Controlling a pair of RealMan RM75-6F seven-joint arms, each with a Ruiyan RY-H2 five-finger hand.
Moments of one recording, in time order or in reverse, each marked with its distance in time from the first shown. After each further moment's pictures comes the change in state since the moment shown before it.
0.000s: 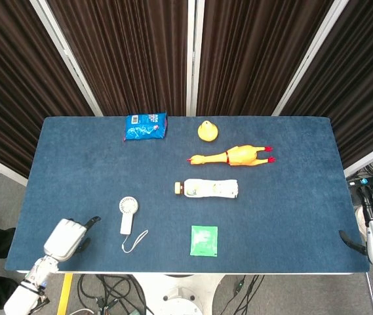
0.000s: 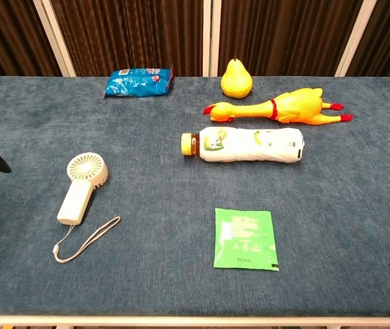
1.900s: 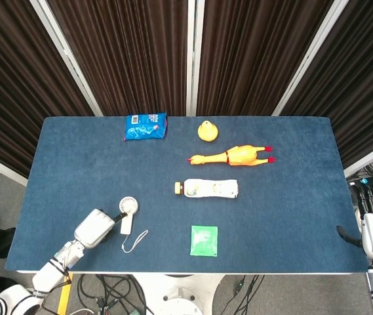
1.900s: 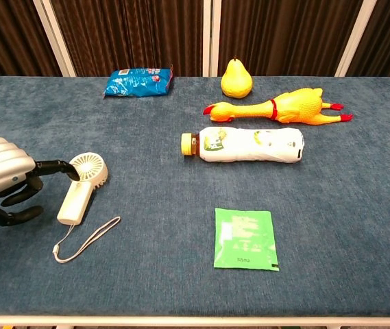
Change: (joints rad) left arm -0.191 -0.164 0.029 0.225 0.040 -0.070 -0.078; right arm 0.046 -0.015 0.023 -0.007 0.103 -0.095 -0.055
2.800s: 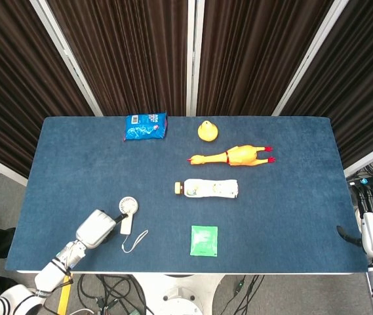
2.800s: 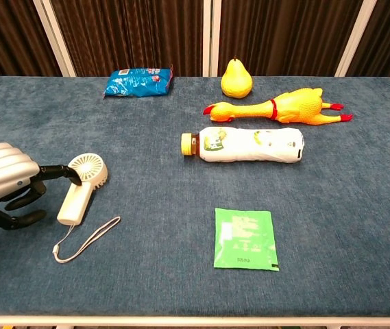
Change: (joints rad) left arm -0.011 -0.021 0.015 0.017 -0.029 -0.015 0.003; right arm 0.013 -0.002 0.000 0.019 0.021 -0.035 0.013
